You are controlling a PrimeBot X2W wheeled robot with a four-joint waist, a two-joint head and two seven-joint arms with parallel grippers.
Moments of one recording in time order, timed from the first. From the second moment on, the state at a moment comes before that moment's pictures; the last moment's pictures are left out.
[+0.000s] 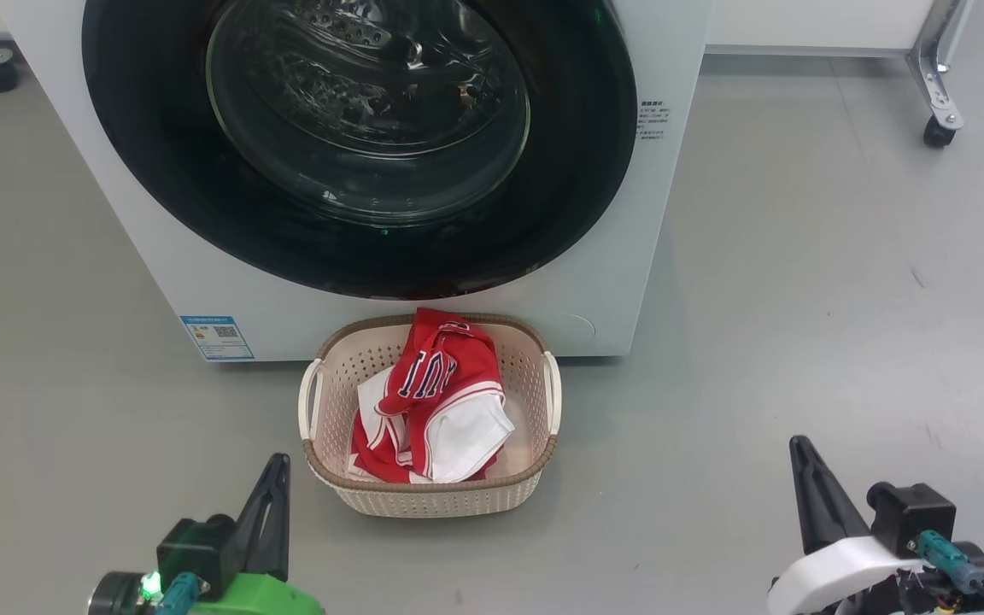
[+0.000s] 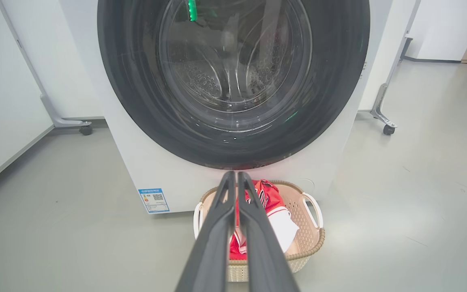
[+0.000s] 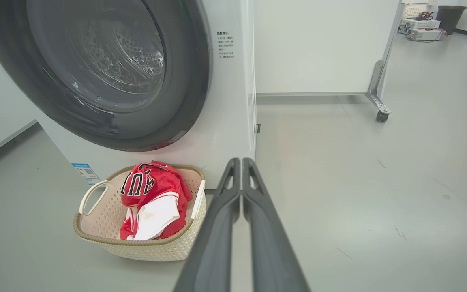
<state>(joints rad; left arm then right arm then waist) 0.03 0.12 -0.30 0.11 -0.36 0.11 -0.15 0.06 -0.11 0.18 0.22 0.34 -0.04 -0.21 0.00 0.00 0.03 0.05</state>
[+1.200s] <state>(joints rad) 0.07 0.09 -0.23 0.16 -0.74 0.06 -0.11 0.07 -0.07 0.10 0.28 0.71 0.01 -0.12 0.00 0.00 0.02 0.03</state>
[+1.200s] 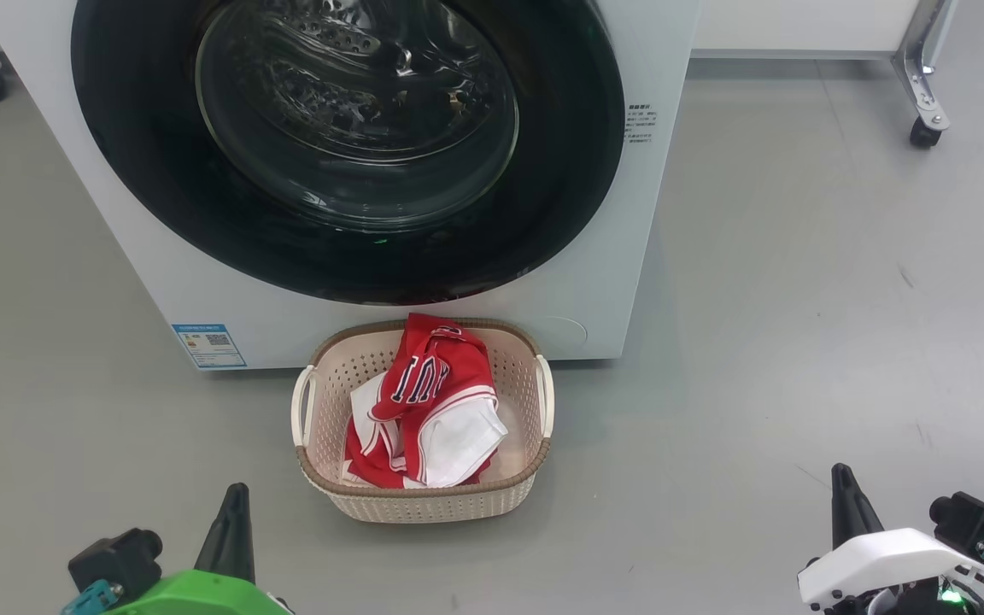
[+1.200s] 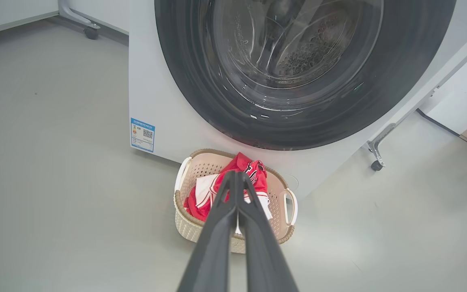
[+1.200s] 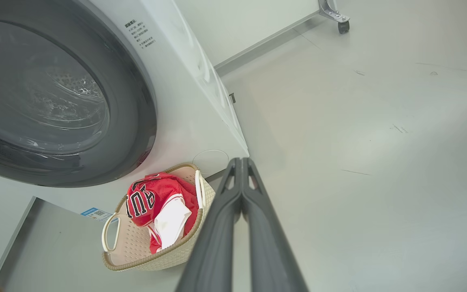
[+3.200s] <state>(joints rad) -0.02 0.09 -0.05 0.24 -1.49 -0.08 0.02 -0.03 -0.05 -0.08 0.28 1.44 0.10 0.06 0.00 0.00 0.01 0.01</state>
